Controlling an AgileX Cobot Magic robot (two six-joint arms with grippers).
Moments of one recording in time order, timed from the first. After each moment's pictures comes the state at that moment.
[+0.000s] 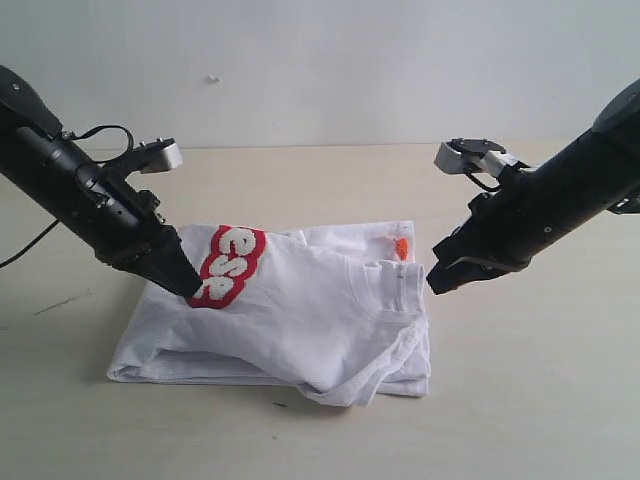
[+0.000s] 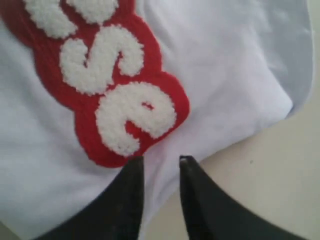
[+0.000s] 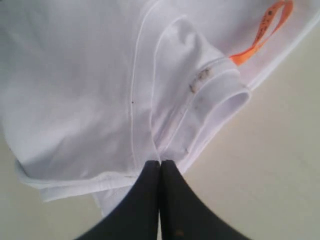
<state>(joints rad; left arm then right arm) -0.20 2.00 -1.30 -0.71 1.06 0.91 -0.01 1.89 -1.08 0.81 0.84 -0.98</state>
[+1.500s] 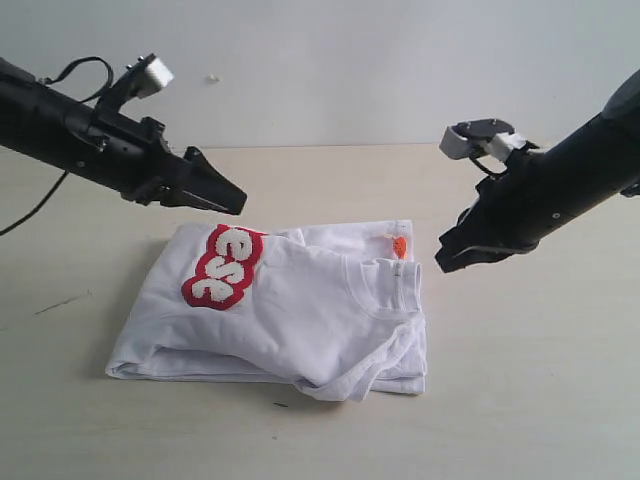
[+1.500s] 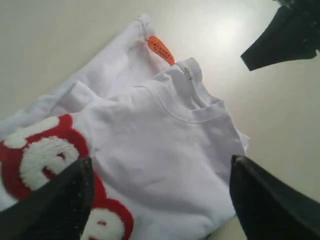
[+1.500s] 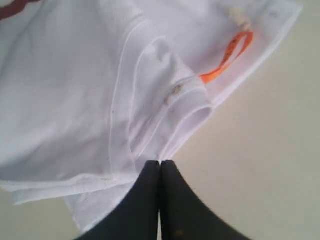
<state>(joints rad) -0.17 1.92 -1.30 -1.08 1.00 1.19 -0.01 1.83 -1.08 0.76 0.76 -0.99</state>
